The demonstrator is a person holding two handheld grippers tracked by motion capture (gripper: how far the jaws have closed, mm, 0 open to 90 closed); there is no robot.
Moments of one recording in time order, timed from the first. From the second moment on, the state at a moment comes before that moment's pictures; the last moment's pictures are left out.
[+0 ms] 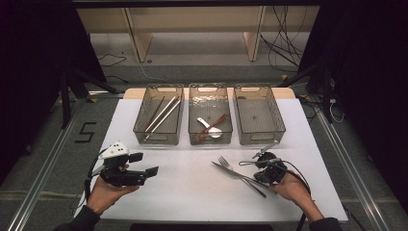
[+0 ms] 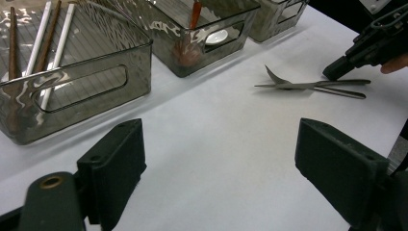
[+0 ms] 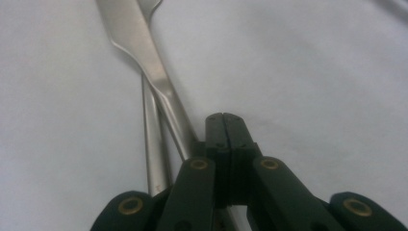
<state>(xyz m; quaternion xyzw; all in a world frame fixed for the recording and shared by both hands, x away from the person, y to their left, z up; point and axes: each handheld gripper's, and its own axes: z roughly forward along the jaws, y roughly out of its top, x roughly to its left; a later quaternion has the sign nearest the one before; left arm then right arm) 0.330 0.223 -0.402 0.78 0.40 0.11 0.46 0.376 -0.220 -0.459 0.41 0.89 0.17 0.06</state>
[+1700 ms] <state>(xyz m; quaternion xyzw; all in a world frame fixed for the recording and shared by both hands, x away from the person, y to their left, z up) 0.331 0.223 -0.403 0.78 0.40 0.11 0.46 0.386 -0.189 -0.455 0.30 0.95 0.10 0.03</state>
